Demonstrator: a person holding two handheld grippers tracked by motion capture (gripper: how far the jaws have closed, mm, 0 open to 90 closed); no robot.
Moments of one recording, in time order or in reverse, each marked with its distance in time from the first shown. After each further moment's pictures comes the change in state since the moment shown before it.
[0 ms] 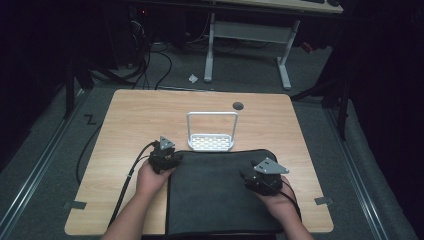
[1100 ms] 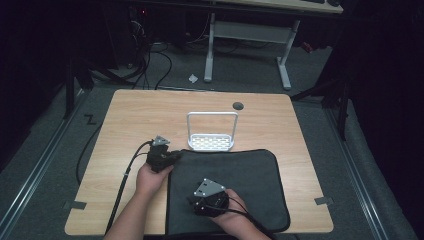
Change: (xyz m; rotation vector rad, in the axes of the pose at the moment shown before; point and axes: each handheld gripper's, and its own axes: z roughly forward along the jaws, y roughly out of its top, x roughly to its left) left arm 0.017 -0.003 0.000 -0.010 -0.155 -0.144; right arm 0.141 0.021 0.048 0.082 0.254 -0.213
